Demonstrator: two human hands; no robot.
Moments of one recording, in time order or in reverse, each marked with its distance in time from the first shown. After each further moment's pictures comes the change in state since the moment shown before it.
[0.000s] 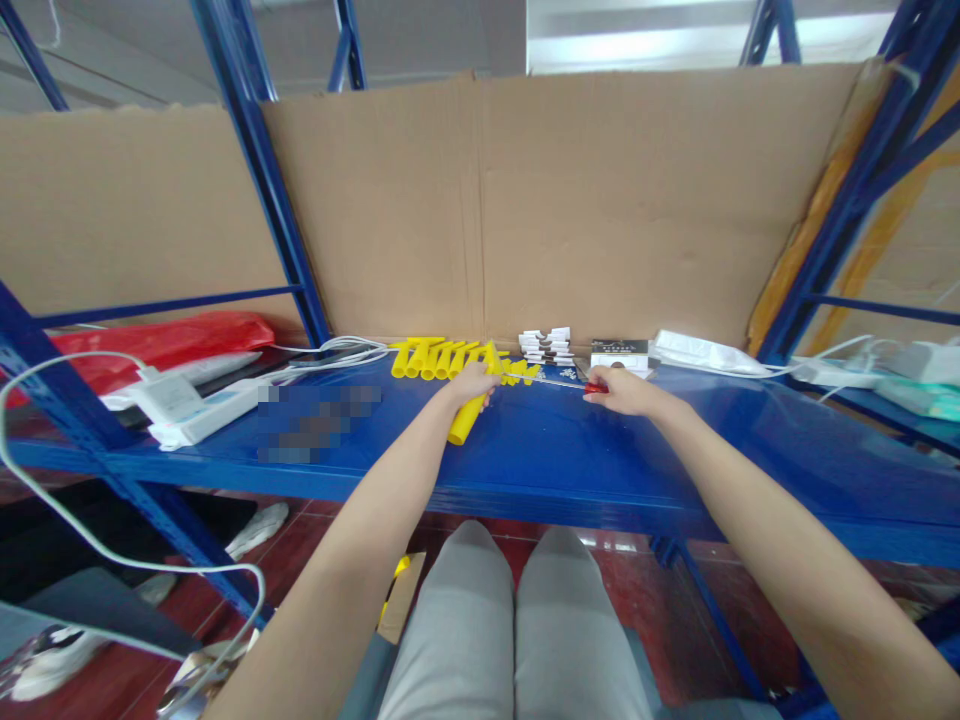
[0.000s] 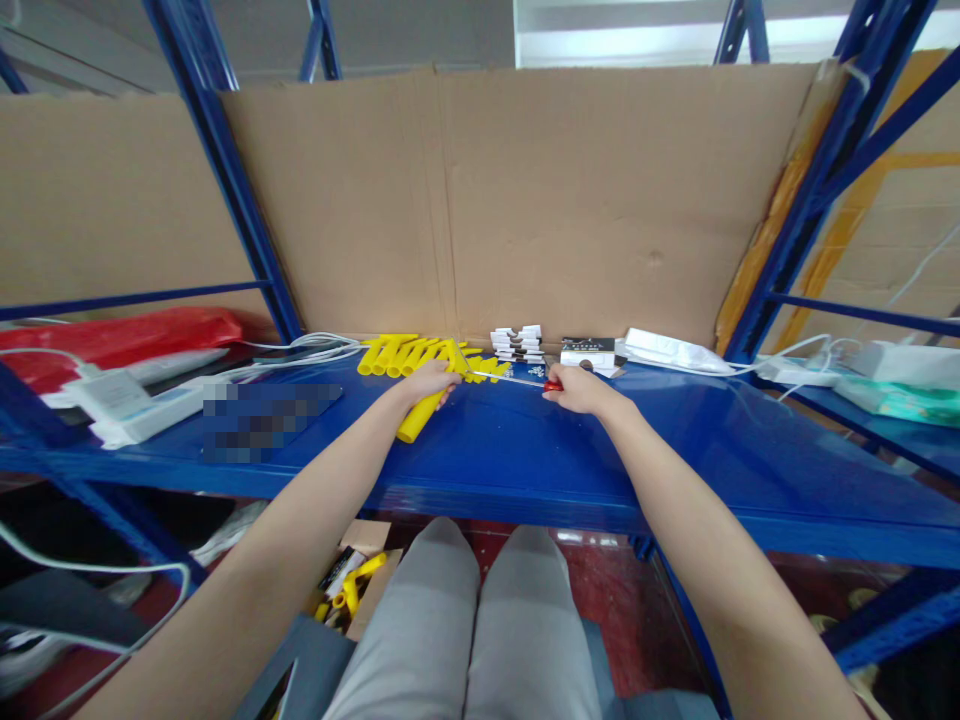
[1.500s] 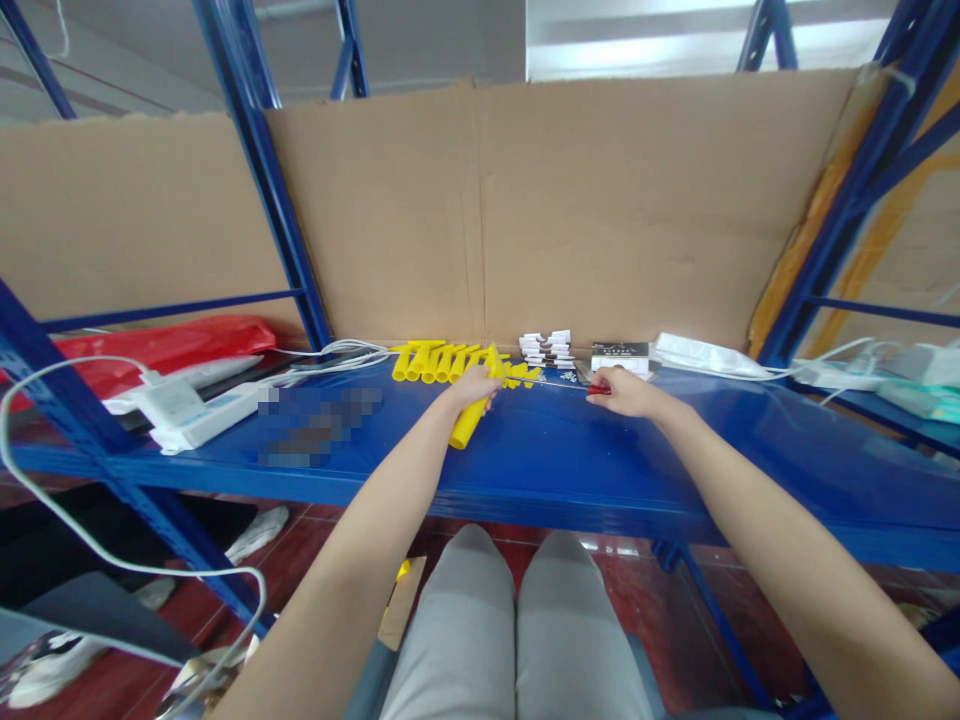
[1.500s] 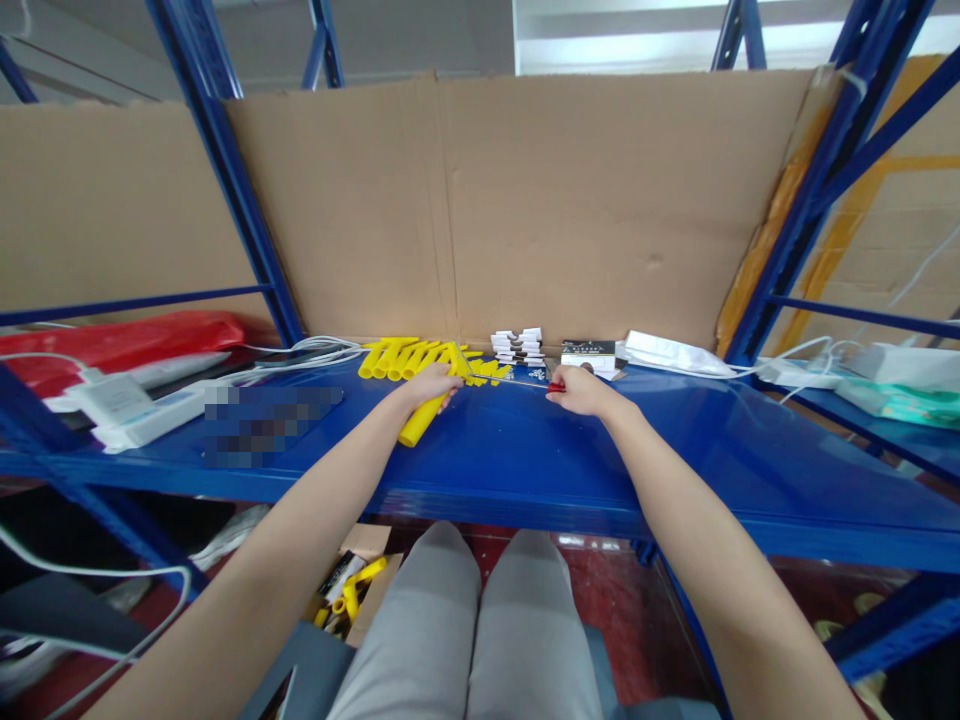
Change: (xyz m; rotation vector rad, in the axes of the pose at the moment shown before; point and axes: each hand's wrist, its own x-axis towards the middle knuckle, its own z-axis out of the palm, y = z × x) left_hand 0.002 -0.003 0.001 -0.018 0.001 0.023; right_hand -0.001 0.000 -0.002 0.086 0.060 0.038
